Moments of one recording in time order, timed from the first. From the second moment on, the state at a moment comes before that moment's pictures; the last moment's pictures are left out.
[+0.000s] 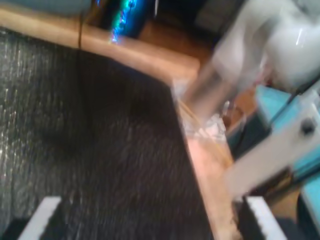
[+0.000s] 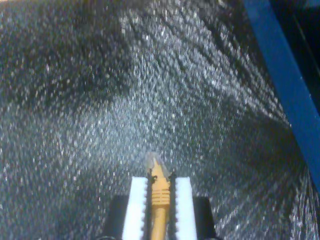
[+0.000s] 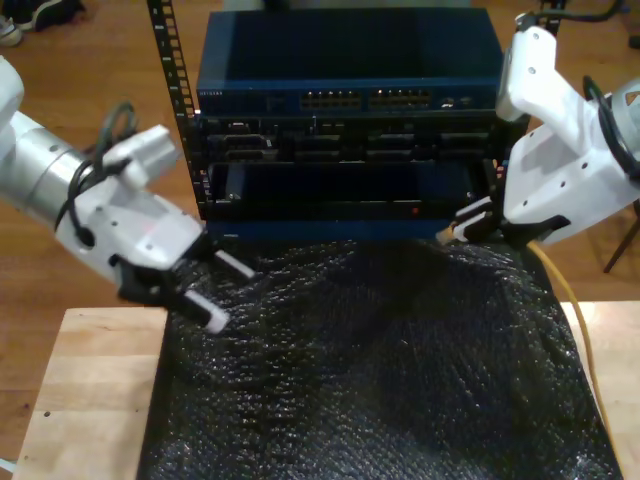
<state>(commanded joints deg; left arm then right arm) 16.3 -8.5 -58.7 -36.1 104.7 -253.5 4.4 -30.2 -47.4 35.3 66.0 -82.7</state>
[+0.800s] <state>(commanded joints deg) 49.0 -9.2 -54.9 -9.2 103.1 -219.4 4.4 -28.2 -47.5 34.6 66.0 -82.6</state>
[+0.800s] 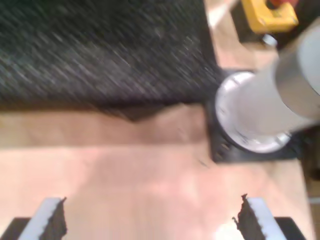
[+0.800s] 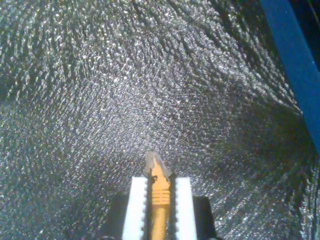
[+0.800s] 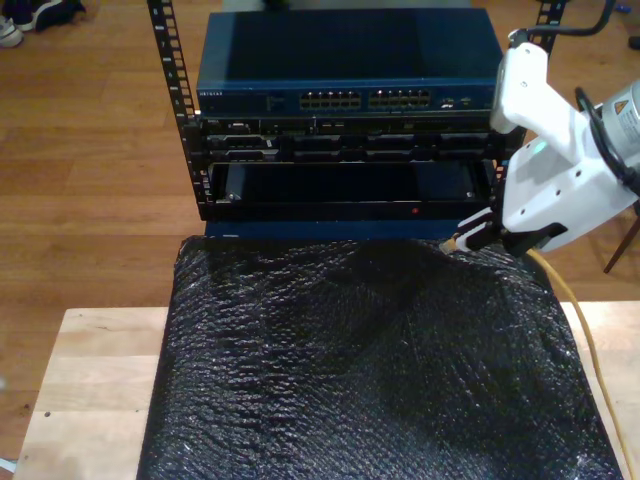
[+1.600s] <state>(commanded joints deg) 64.3 -17.9 -32.5 4.7 102.8 -202.9 4.3 -28.1 -46.2 34.0 66.0 -82.6</state>
